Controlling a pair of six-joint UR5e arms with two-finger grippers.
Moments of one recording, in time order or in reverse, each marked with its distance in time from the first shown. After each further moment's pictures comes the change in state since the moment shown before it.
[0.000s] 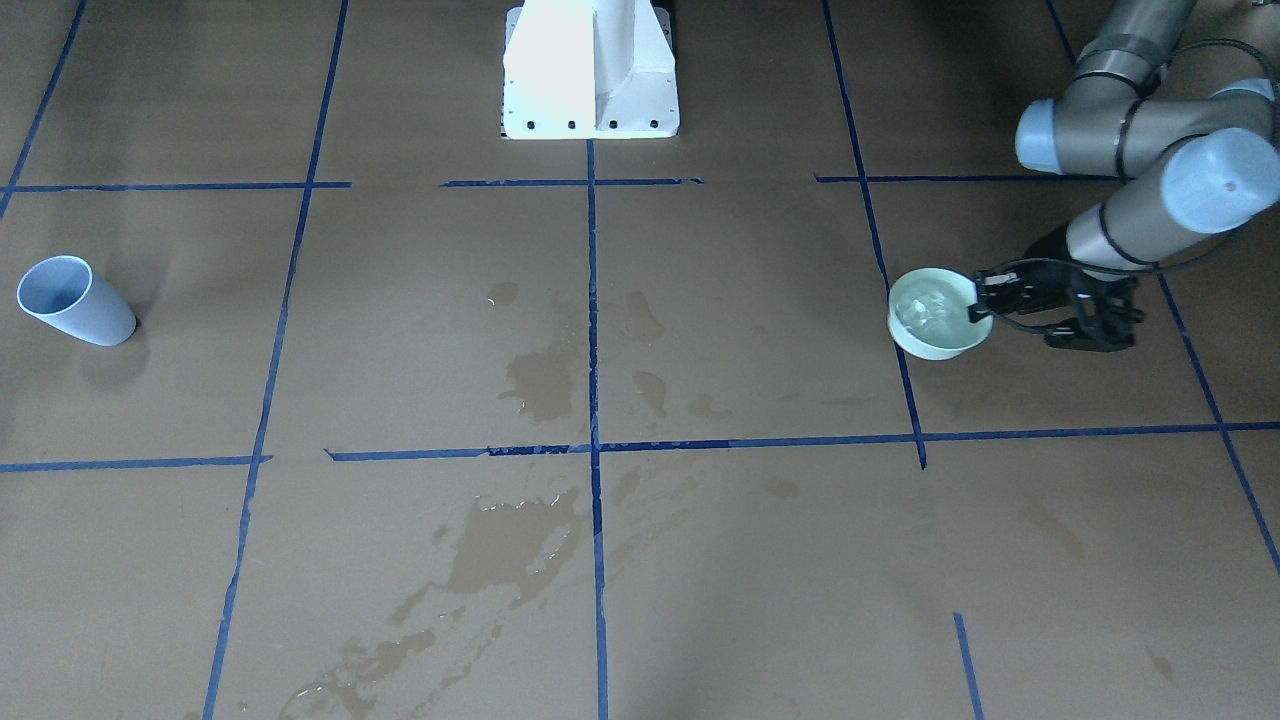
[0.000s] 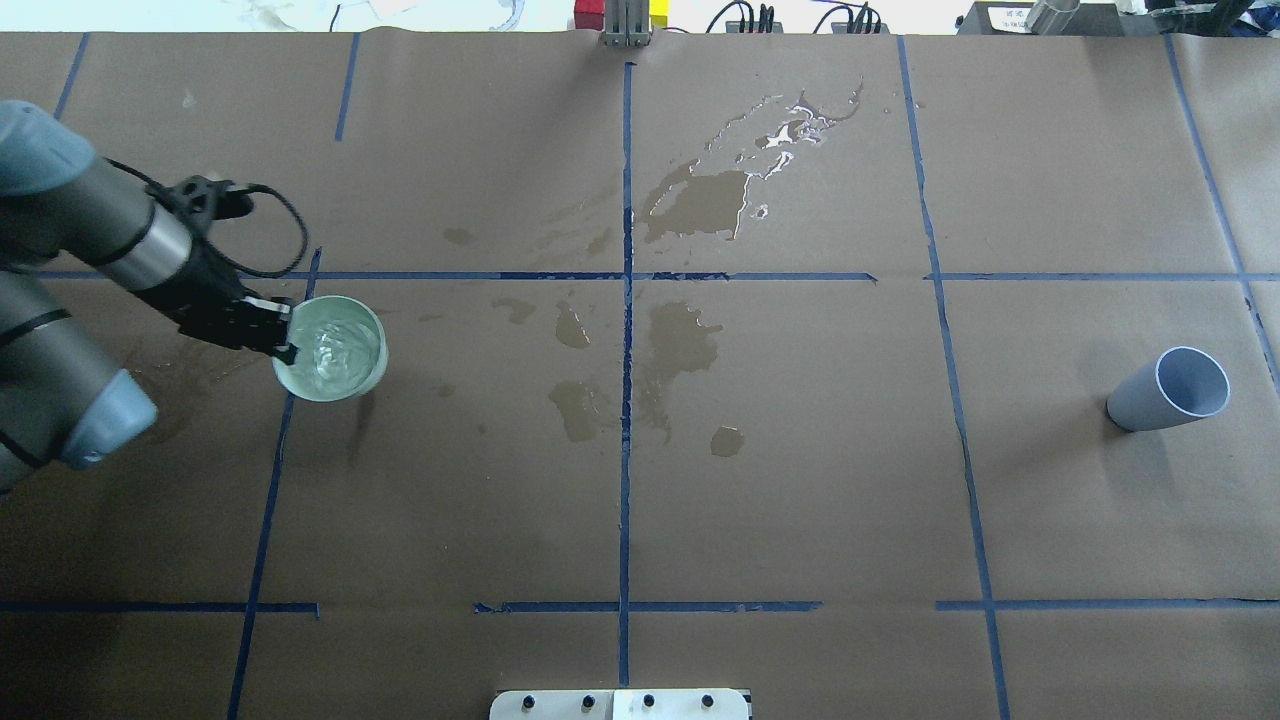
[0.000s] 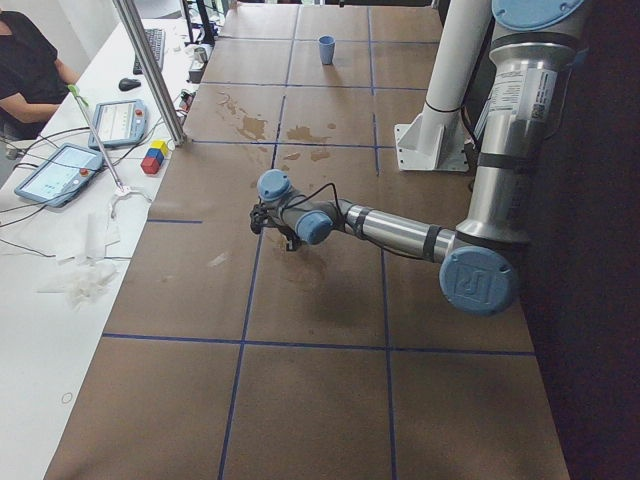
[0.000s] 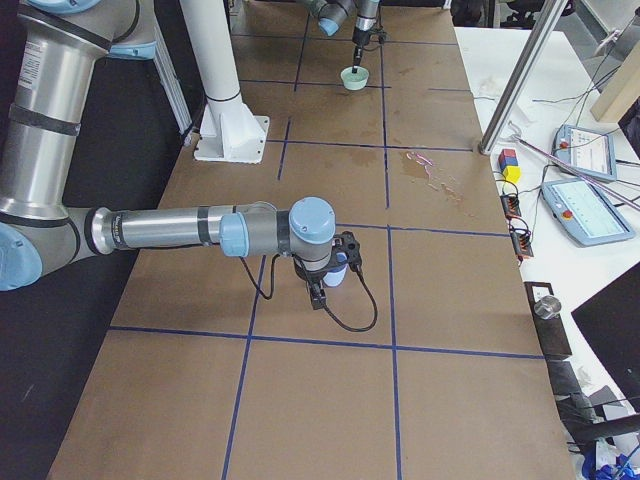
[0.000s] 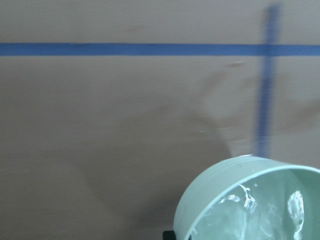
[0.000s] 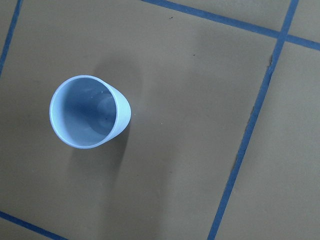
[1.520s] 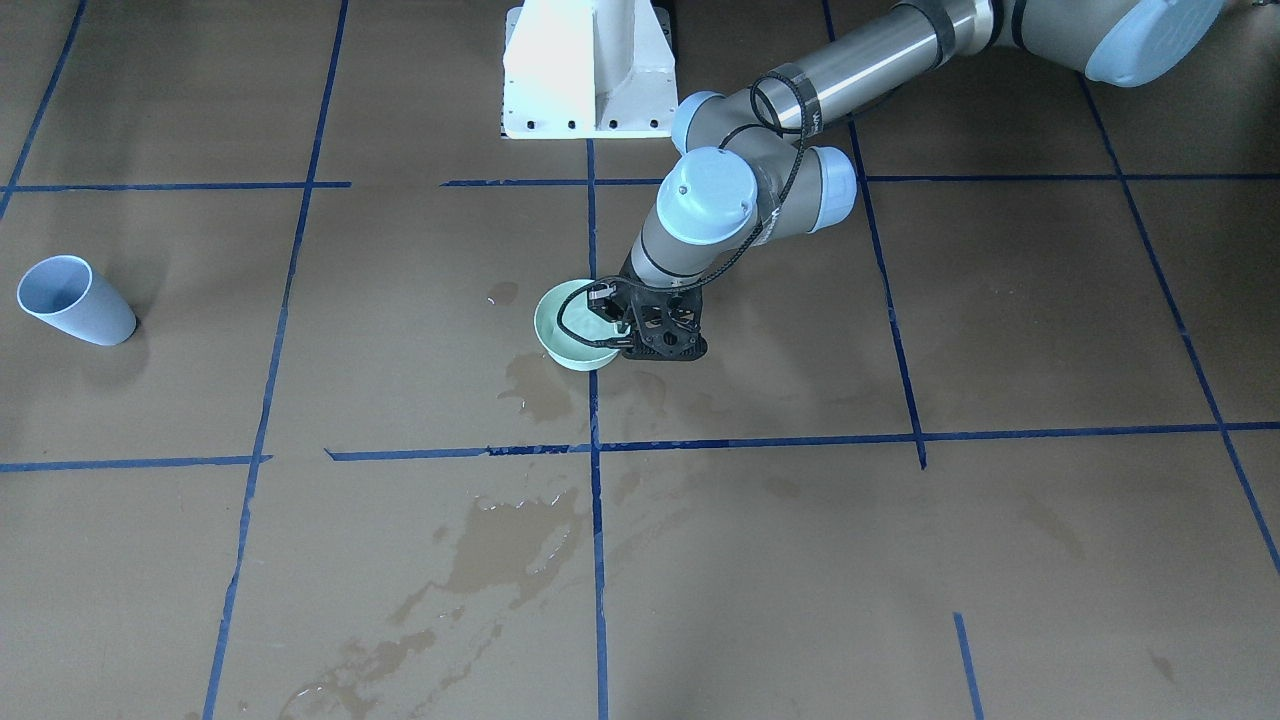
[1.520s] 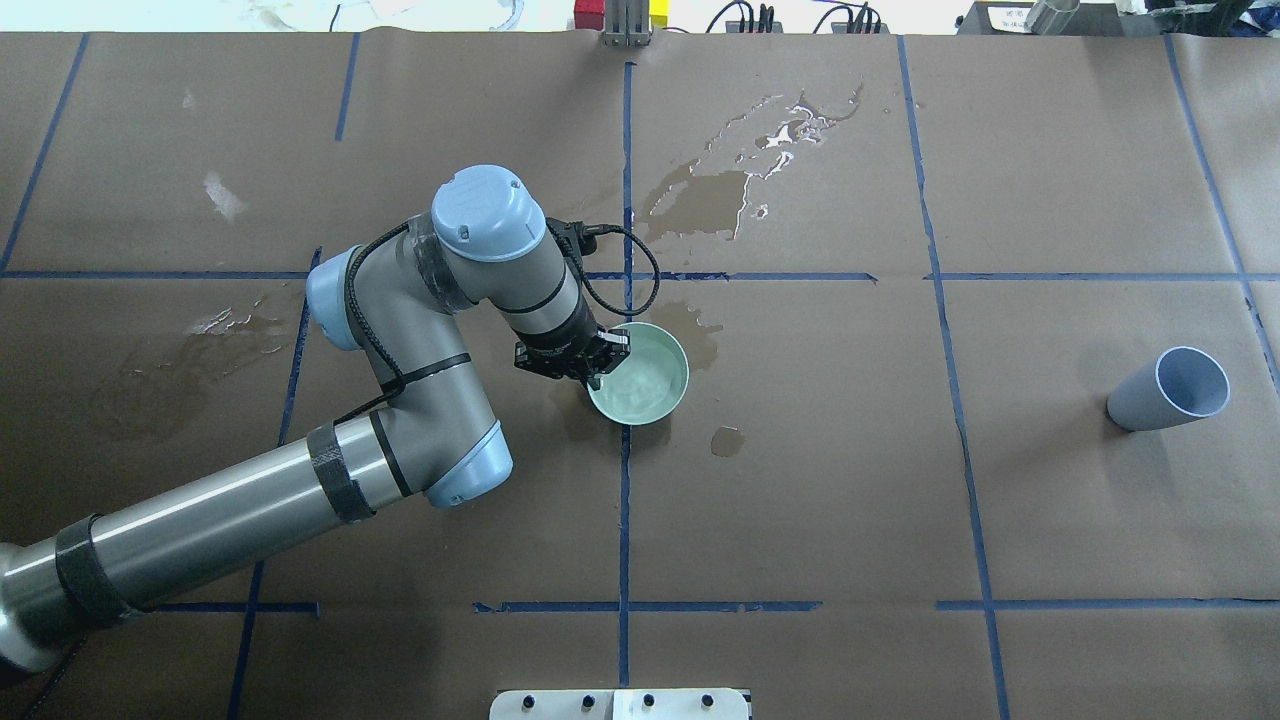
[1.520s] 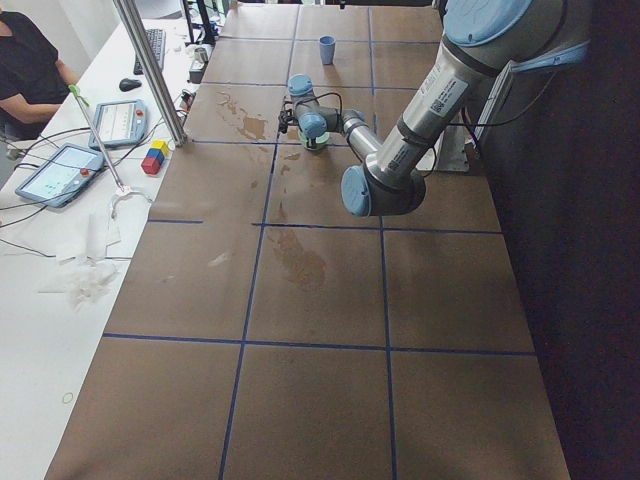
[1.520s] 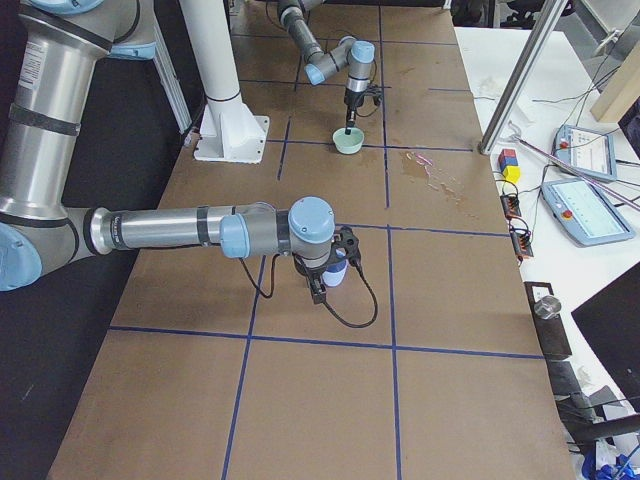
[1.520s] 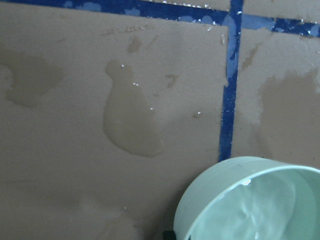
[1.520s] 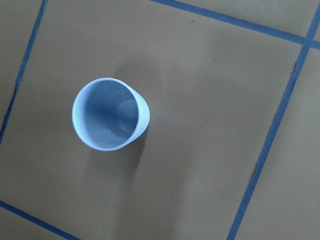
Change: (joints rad) left arm 0.267 -0.499 0.310 0.038 0.251 -0.265; right arm -0.016 -0.006 0.000 0.038 0.039 0.004
